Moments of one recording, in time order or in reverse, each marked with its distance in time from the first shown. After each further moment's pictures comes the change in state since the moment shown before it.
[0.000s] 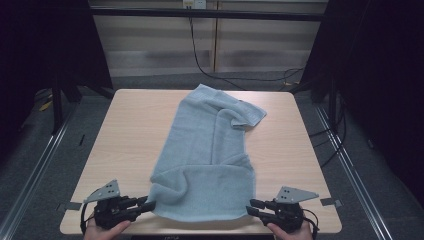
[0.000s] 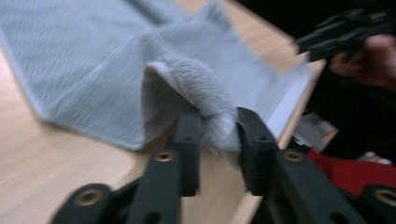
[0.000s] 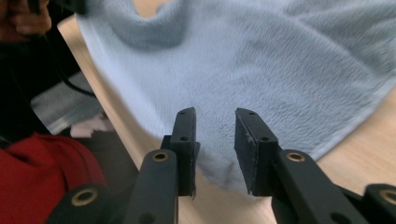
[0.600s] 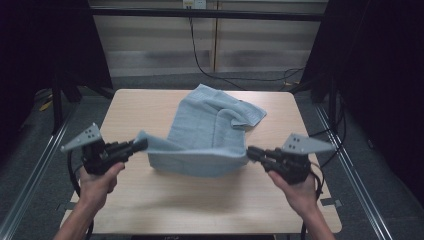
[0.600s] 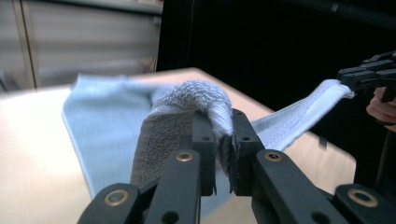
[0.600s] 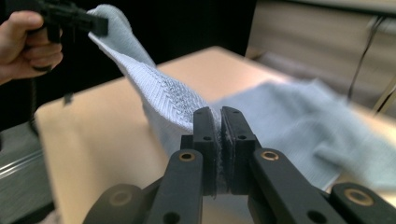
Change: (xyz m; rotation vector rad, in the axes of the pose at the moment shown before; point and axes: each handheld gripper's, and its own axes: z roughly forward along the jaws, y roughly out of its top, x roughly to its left) left arm 0.025 0.103 -0.006 -0.221 0.107 0.043; right arm 0.003 0.130 -0.025 -0.182 -0.107 -0.163
